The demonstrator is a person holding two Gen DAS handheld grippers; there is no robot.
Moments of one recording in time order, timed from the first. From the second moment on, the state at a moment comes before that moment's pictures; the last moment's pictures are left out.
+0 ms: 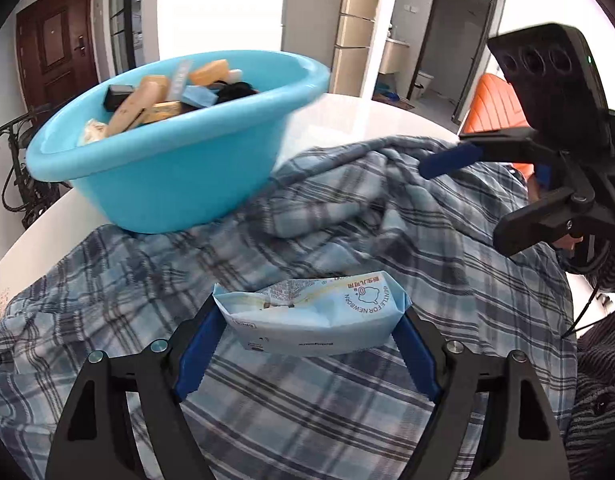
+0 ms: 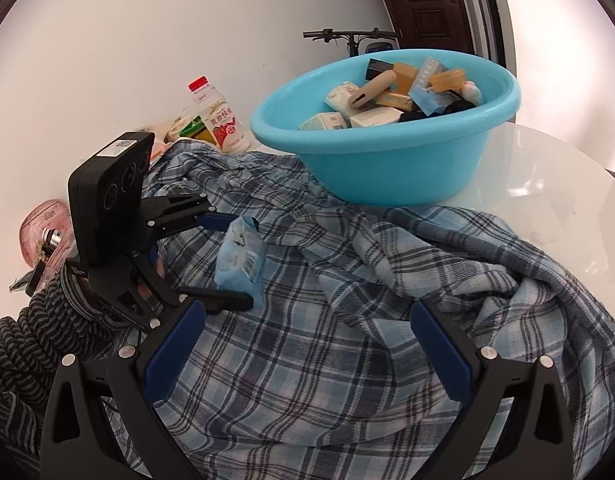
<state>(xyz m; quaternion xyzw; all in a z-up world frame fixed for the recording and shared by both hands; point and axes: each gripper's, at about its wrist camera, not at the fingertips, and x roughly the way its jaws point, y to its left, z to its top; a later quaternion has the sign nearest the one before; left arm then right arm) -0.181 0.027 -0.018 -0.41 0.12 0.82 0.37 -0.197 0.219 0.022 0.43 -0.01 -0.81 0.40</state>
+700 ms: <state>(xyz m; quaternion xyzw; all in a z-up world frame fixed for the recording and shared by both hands) -0.138 0.074 -0.006 -0.37 0.15 0.82 0.41 -0.174 0.204 0.000 0.48 -0.05 -0.76 0.44</state>
